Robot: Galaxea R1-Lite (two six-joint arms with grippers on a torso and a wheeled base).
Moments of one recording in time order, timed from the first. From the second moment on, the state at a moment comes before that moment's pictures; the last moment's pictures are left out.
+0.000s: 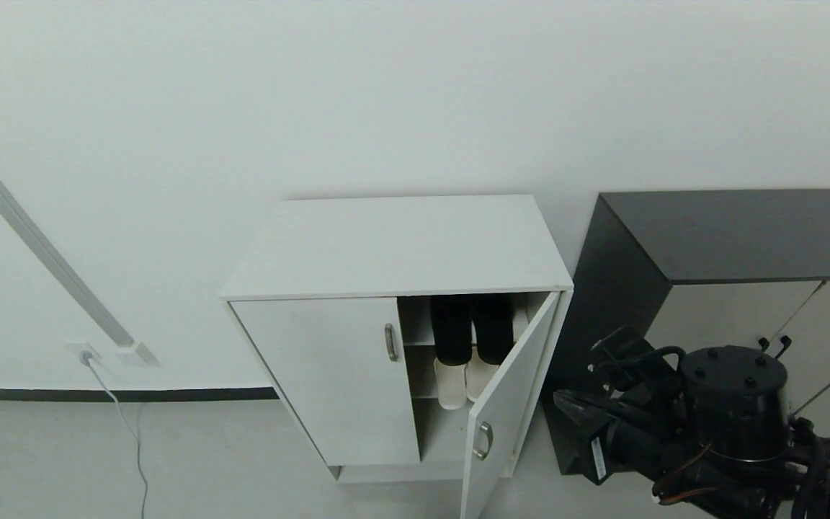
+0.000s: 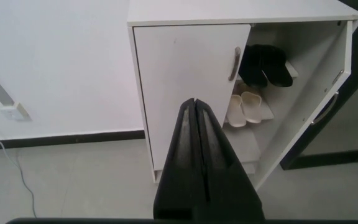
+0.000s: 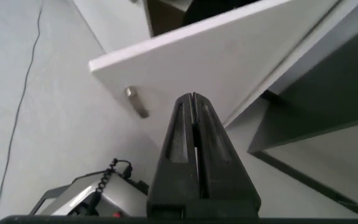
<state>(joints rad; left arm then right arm) 0.00 0.00 0.00 0.00 -0.04 0.00 0.75 1.72 -0.43 -0.93 -0.18 -0.01</state>
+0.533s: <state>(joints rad) 0.00 0.00 0.00 0.00 -0.04 0.00 0.77 1.84 -0.45 -1.00 -0.17 0.02</state>
